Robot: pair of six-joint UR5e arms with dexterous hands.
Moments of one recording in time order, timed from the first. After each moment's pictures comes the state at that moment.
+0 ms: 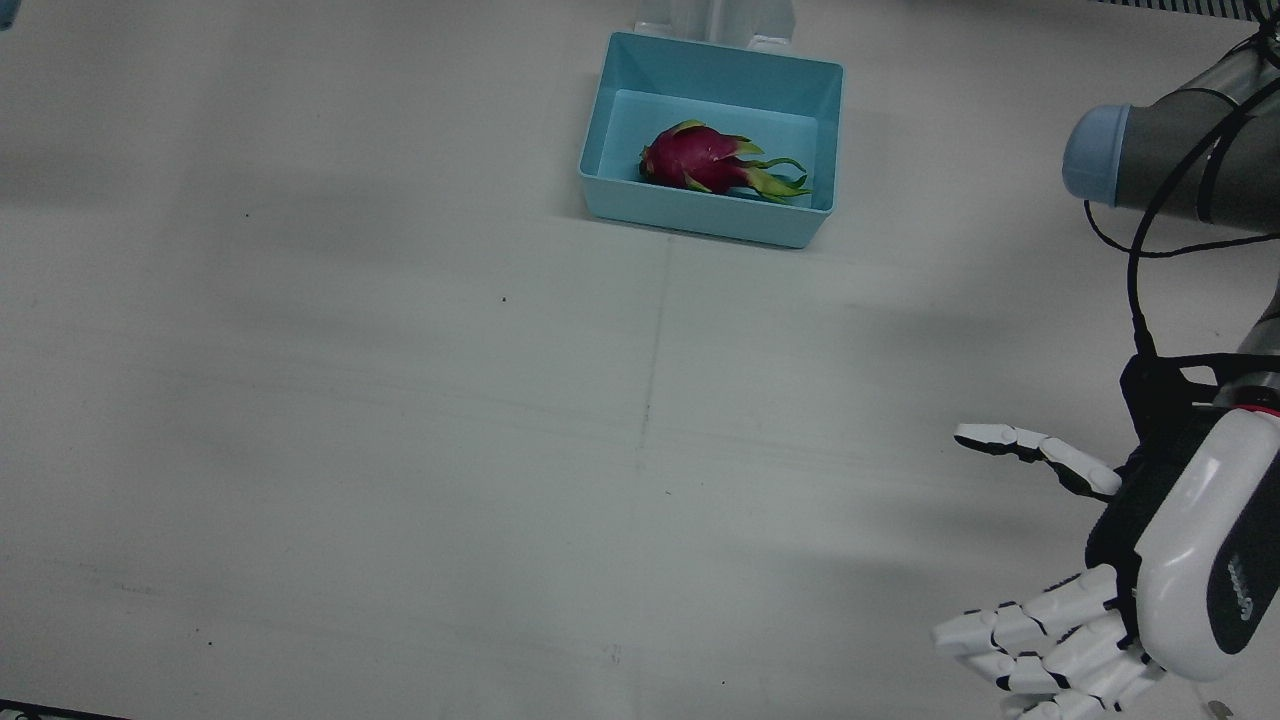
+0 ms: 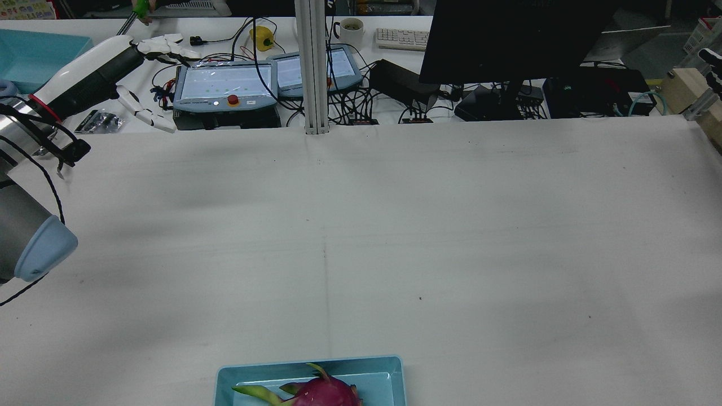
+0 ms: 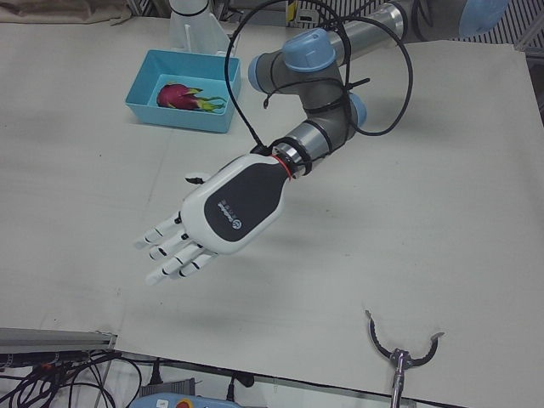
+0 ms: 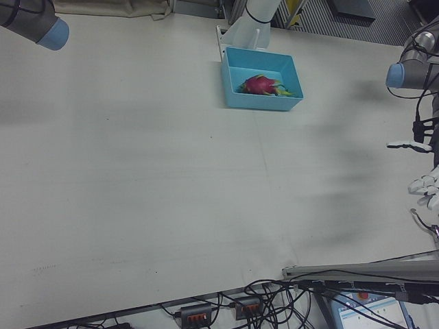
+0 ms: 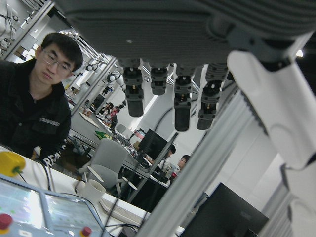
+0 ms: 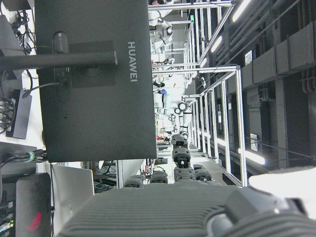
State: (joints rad) left arm -1.05 -2.09 -1.65 0.12 1.48 1.07; right arm 1.44 -1.54 1.61 -3.20 -1.45 0.08
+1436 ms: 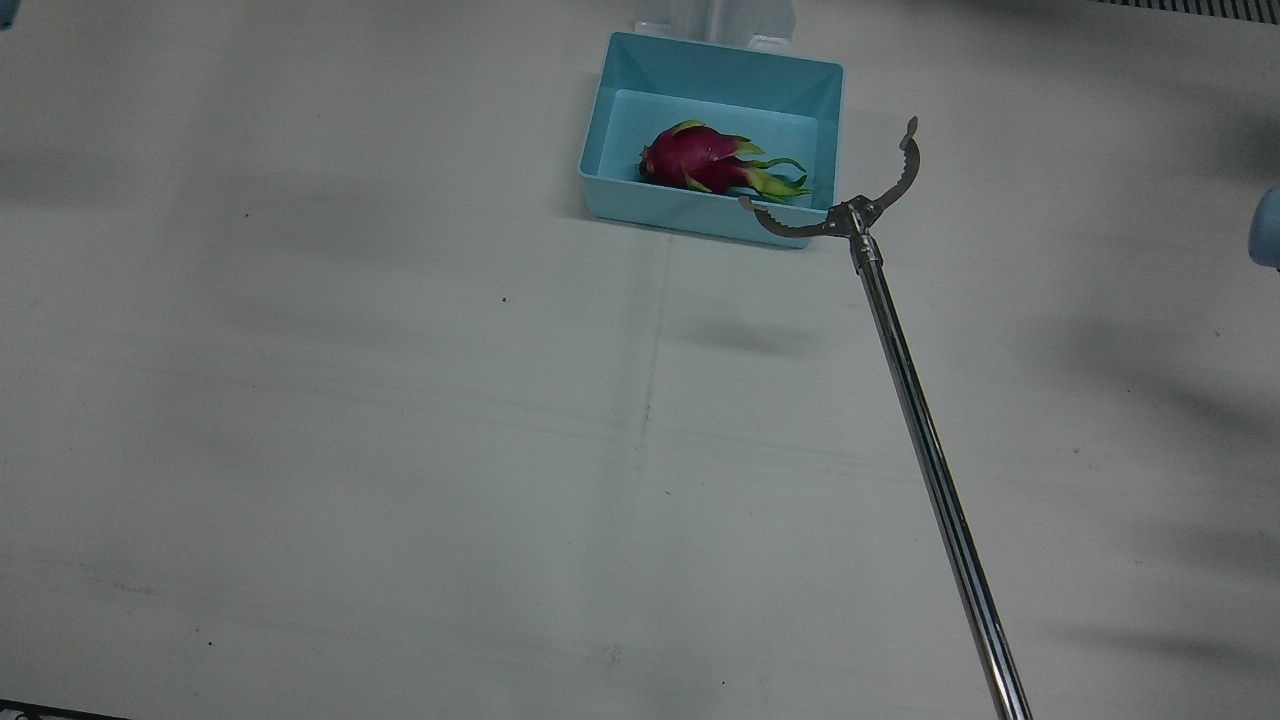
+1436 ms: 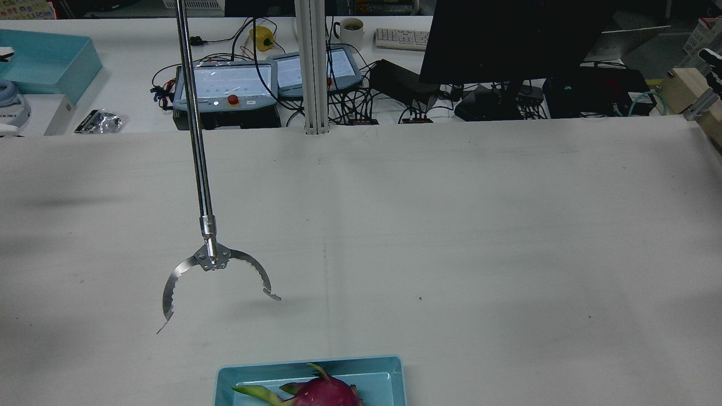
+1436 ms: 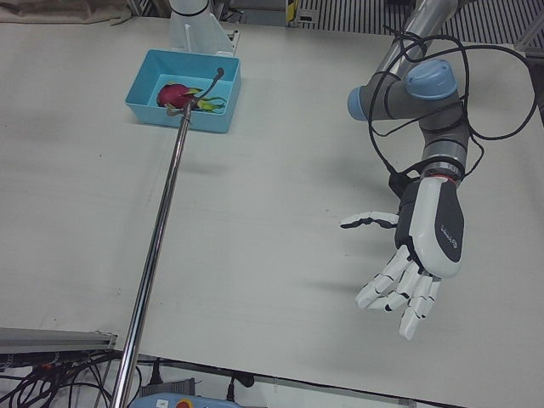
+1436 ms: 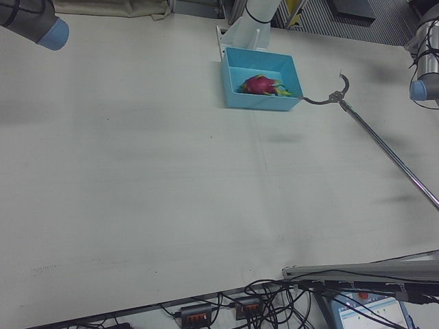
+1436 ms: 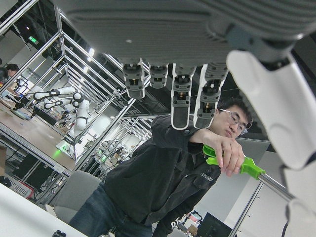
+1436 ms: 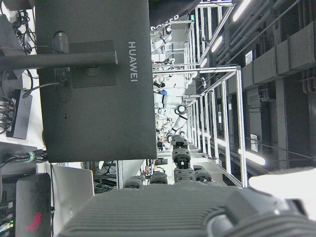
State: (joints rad) left arm -1.19 -1.76 -1.58 -0.17 1.24 1.04; right arm 1.44 -1.54 1.61 -3.20 -1.45 0.08
